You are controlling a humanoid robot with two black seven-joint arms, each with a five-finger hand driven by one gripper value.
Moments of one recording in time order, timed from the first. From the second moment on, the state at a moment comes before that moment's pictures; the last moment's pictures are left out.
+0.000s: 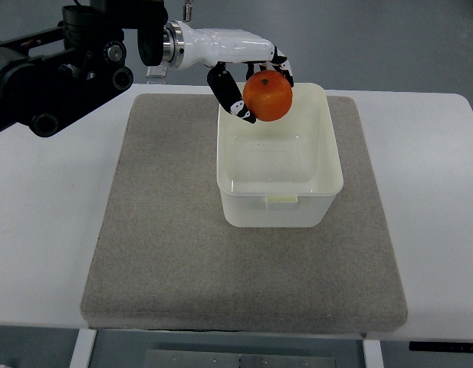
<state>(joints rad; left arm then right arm) -1.33 0.34 -0.38 -1.07 1.54 -0.40 -0.17 0.01 0.00 -0.05 0.20 0.03 -0.18 0.18</state>
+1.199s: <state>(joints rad) -1.24 0.24 -0.37 -1.02 1.62 -0.30 -0.14 0.01 0.00 -0.05 0.20 0.03 -0.18 0.18</state>
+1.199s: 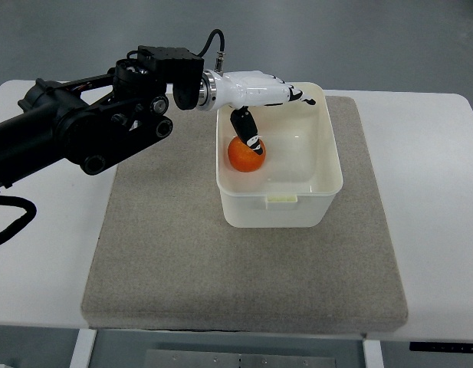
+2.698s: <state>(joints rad) -0.96 0.41 -0.62 -0.67 -0.25 -0.43 0.03 0.01 0.00 -0.05 0.20 0.03 -0.18 0.18</state>
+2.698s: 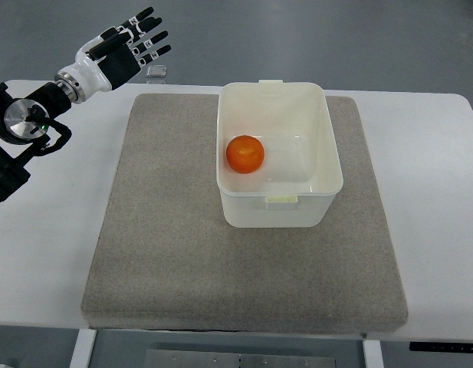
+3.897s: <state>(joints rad) -0.91 0.43 -0.65 -0.61 -0.24 -0.57 0.01 0.01 0.00 -0.05 0.20 0.03 -0.18 0.18</state>
